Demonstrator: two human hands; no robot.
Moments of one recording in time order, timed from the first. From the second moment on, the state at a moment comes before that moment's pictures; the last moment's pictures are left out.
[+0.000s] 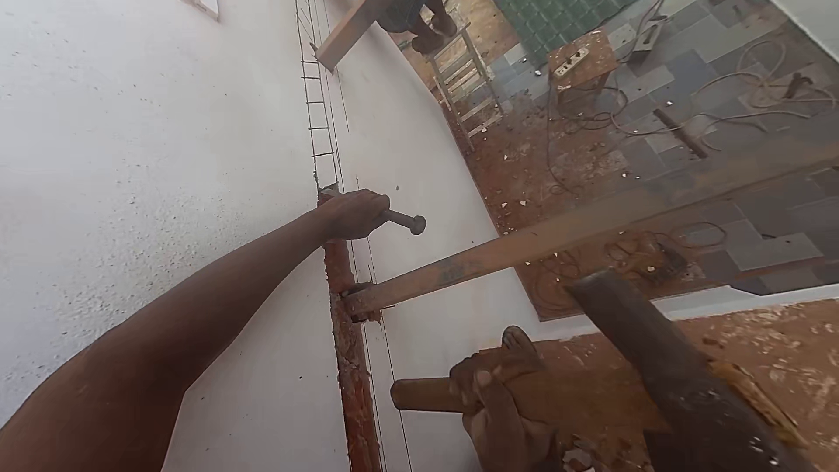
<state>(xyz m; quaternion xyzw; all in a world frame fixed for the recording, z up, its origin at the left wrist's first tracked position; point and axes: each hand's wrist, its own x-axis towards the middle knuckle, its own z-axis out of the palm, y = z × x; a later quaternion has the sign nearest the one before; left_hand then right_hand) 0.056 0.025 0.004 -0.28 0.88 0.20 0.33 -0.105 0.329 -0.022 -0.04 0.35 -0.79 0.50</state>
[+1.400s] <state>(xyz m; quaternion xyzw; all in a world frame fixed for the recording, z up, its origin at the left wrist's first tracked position) 0.070 0.022 -0.002 -0.26 0.90 0.18 0.29 -0.096 0.315 -0.049 -0.05 0.34 -0.78 0.52</state>
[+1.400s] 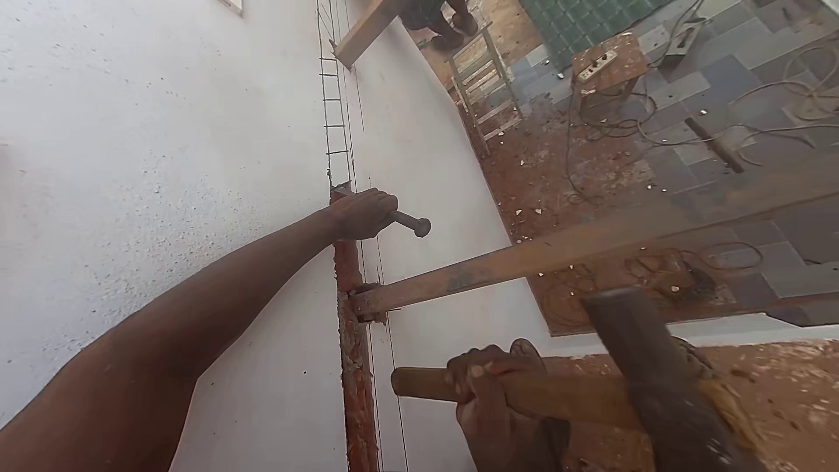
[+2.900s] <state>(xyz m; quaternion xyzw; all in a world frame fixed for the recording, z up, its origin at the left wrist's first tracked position) 0.023 -0.077 0.071 -0.49 0.84 0.18 0.18 -0.169 0.342 -0.038 -0.13 0.57 -0.49 0.65</state>
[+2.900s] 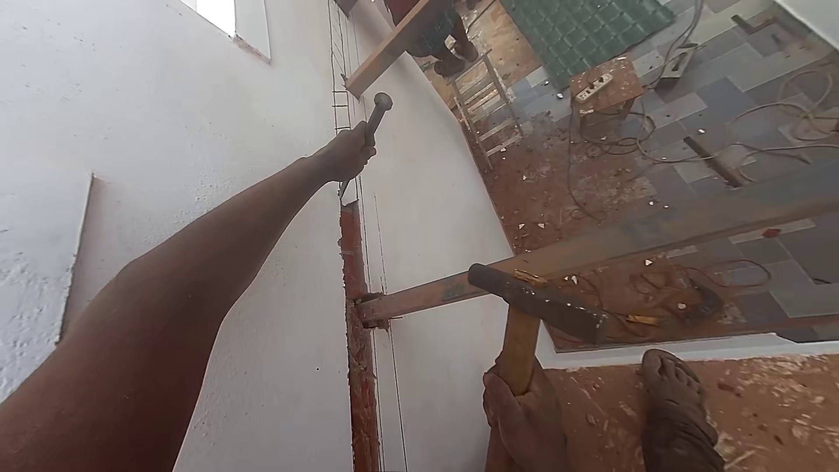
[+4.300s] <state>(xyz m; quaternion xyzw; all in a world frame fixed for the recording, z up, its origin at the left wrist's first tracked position) 0.006 -0.048 0.054 -0.47 0.78 0.21 0.35 -0.346 0.209 0.084 -0.20 0.40 -0.81 0.38</state>
